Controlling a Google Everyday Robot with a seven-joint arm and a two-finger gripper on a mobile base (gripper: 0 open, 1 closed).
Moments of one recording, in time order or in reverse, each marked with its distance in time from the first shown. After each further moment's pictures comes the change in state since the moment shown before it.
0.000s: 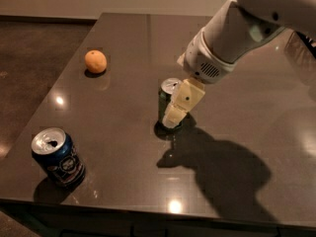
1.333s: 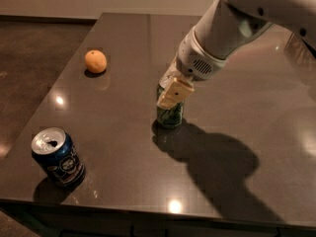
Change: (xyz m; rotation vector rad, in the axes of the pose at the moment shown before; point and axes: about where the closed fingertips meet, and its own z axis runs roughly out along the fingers) arm -0.010 -0.003 0.011 -0.051 0.000 -0.030
